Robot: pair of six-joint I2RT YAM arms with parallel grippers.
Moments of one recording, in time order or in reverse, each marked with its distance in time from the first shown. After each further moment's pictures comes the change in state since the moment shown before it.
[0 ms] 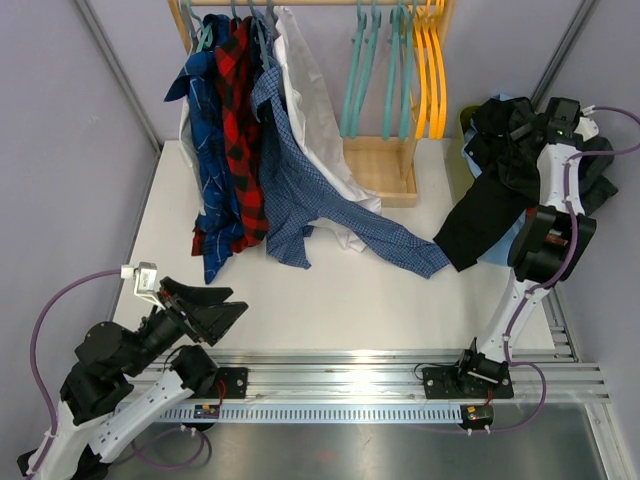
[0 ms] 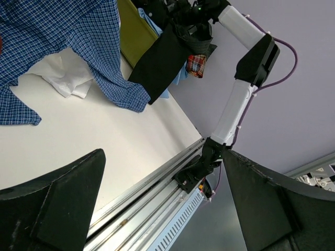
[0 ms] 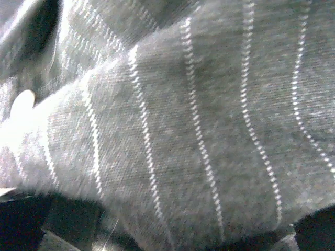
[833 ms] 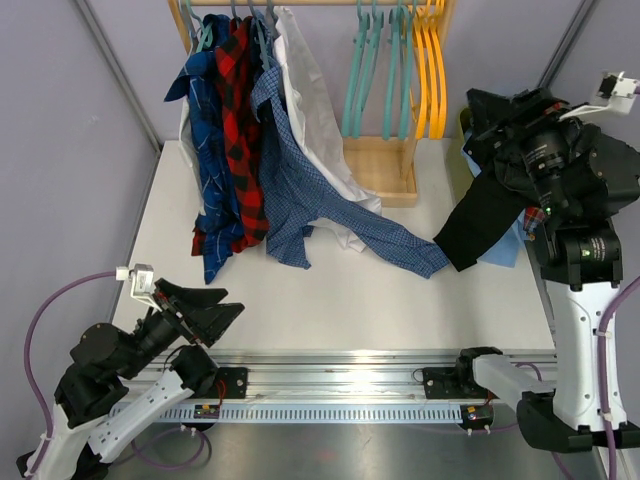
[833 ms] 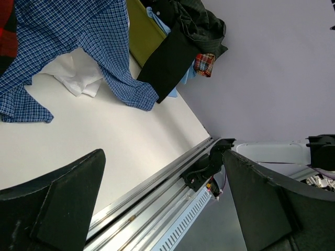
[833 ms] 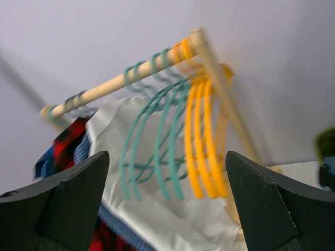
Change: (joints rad) left arm 0.000 0.000 0.033 -0.055 -0.021 0.027; right arm 0.387 -1.099 -0.442 0.372 -0.293 -0.197
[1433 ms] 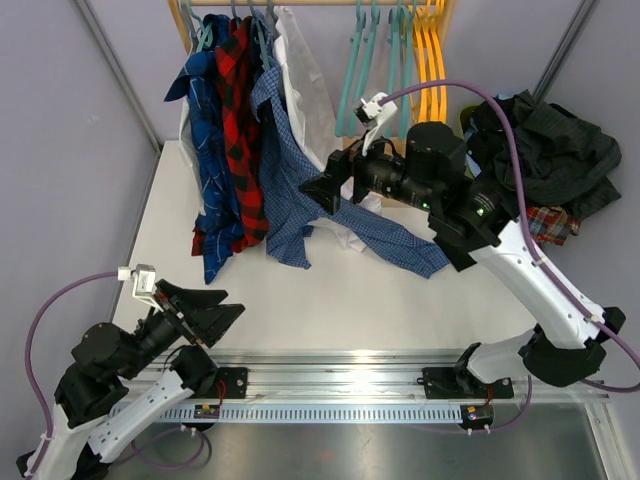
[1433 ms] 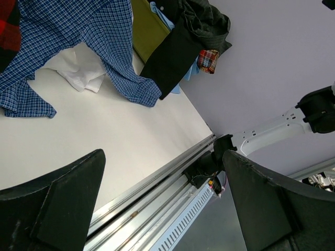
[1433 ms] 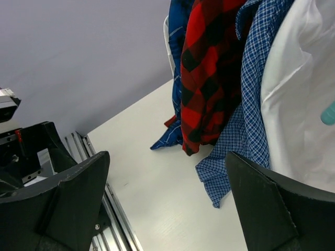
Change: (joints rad) left arm 0.000 0.000 0.000 -0.022 -0.001 0.000; right arm 0.769 0.298 0.151 -0.214 -0.124 -0.341
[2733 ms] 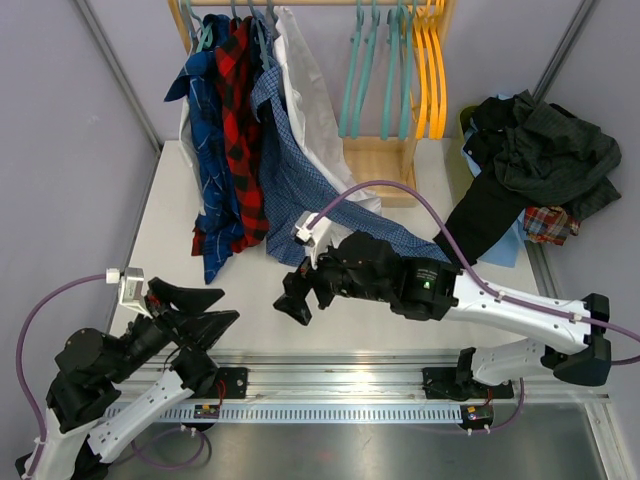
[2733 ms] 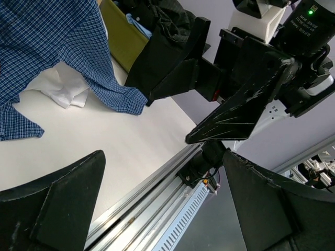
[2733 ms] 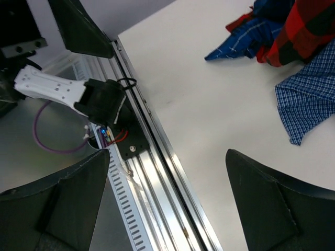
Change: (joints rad) left arm 0.000 0.000 0.048 0.029 0.073 0.066; right arm 0.448 -0.068 -0.457 0.093 0.236 0.069
